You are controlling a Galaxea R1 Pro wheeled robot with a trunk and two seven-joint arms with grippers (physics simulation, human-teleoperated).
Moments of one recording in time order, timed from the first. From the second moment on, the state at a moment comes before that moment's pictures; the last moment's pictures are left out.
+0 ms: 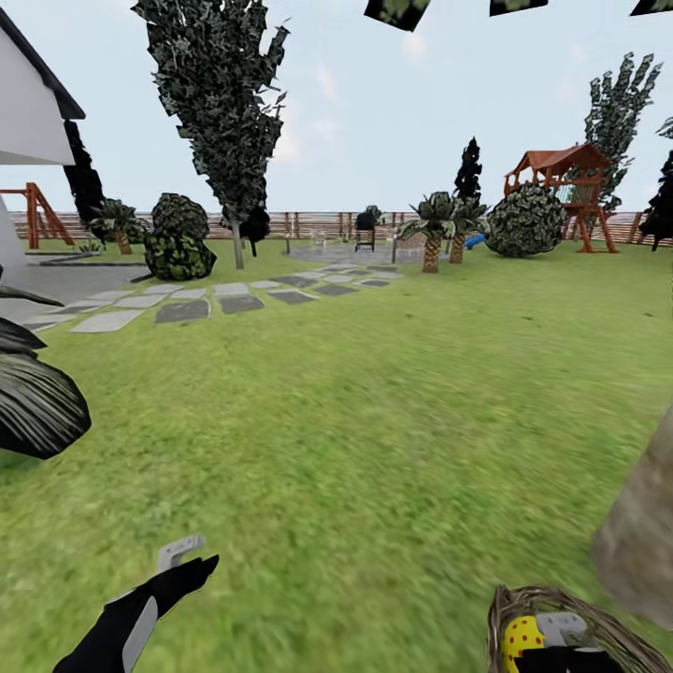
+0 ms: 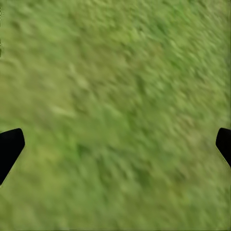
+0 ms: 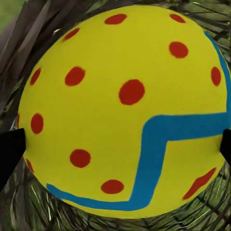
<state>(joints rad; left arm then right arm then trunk) -0.45 0.07 0.34 -0.57 0.07 0.22 -0.21 -0.36 -0.26 0.01 -0.44 0.02 0.30 0.12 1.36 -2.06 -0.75</state>
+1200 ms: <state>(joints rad) -0.45 0.07 0.34 -0.54 0.07 0.21 -0.21 -0.36 -0.26 0.01 -0.43 0.02 0.30 0.13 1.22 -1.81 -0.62</state>
